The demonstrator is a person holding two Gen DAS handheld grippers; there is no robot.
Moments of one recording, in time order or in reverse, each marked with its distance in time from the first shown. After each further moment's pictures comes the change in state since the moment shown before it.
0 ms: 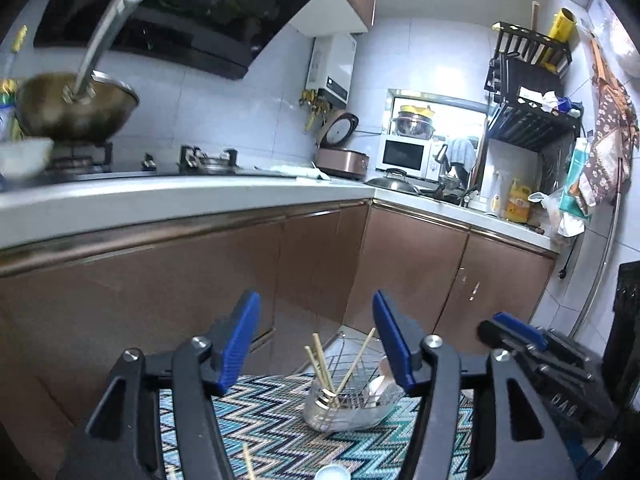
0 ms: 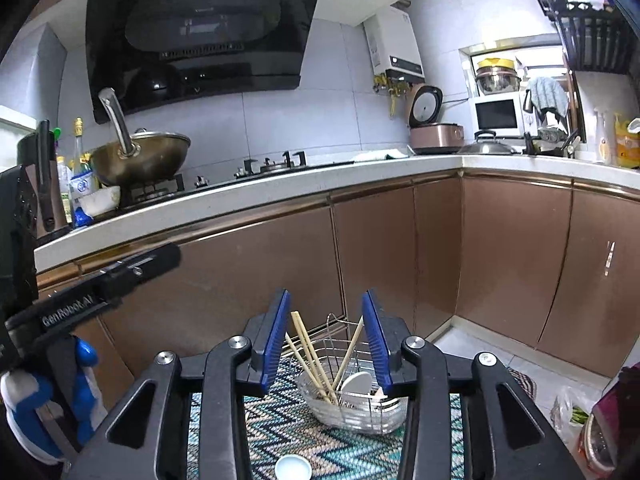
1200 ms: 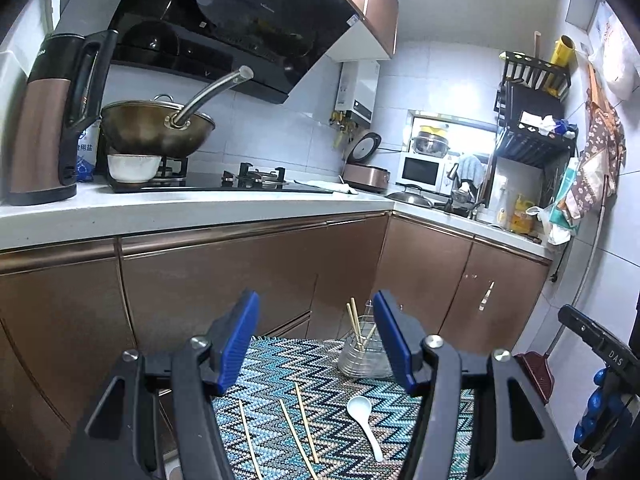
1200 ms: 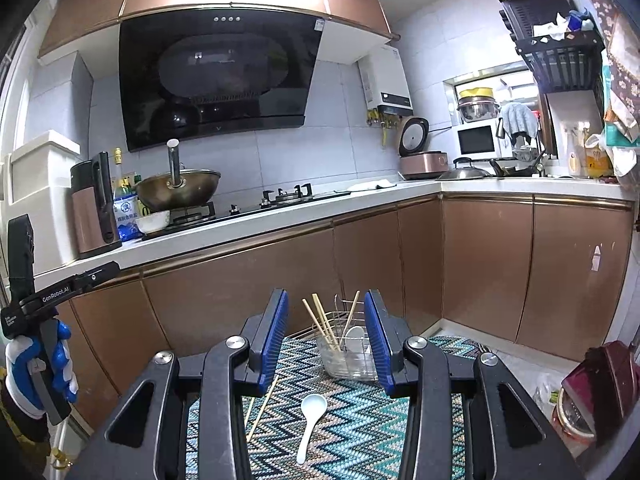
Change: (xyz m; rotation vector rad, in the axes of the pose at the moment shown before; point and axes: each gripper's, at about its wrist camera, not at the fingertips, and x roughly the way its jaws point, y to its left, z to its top) left arm -0.189 0.044 -0.014 -0.040 -0.029 0.072; right arm -0.182 0.019 -0.022 0.024 -0.076 0.005
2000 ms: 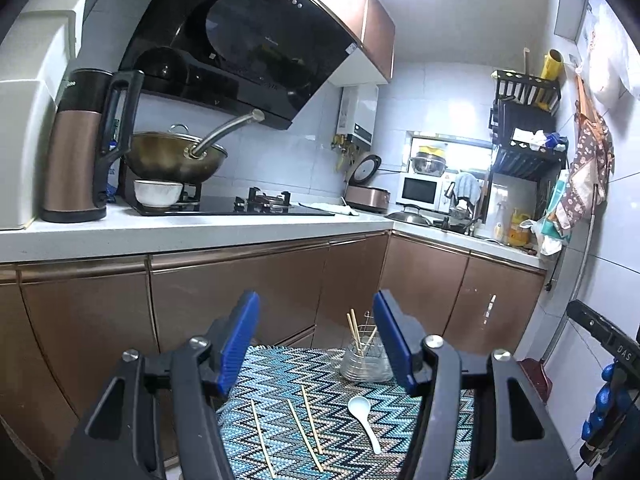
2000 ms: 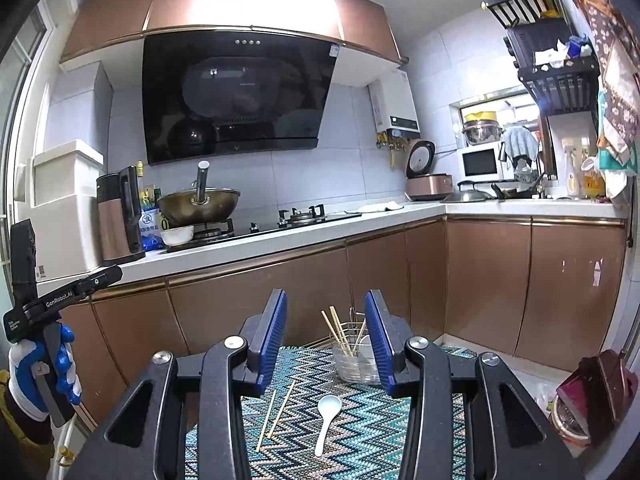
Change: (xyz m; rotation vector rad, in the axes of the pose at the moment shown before) left arm -0.067 0.007 0.002 0.011 -0.080 0.014; right arm -0.063 0.027 0.004 -0.039 -0.077 0.011
